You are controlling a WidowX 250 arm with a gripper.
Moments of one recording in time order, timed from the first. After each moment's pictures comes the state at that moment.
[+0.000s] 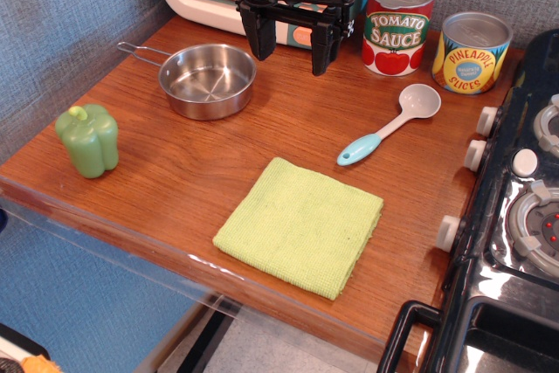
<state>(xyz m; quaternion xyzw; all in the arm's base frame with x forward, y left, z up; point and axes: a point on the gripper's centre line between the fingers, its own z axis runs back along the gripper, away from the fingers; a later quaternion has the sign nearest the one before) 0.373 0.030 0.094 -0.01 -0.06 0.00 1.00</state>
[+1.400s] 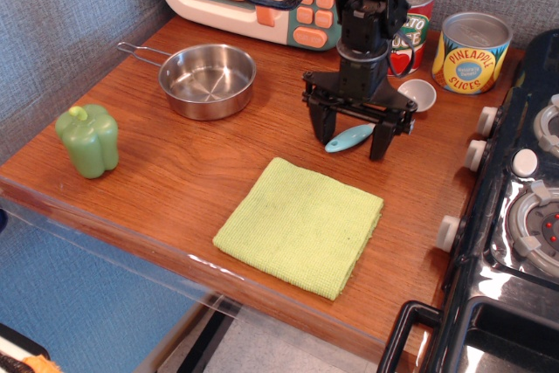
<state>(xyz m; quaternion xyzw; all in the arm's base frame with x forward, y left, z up) 0.385 -0.037 0.005 -0.01 -0.05 0.00 1.00</state>
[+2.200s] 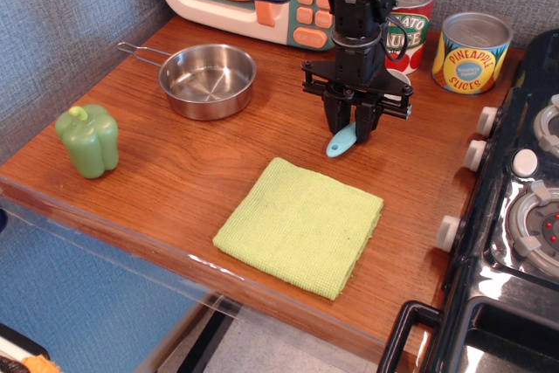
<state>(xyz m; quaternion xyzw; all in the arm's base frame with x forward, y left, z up) 0.386 -0.035 0.007 -0.05 -0.03 -0.02 1.00</state>
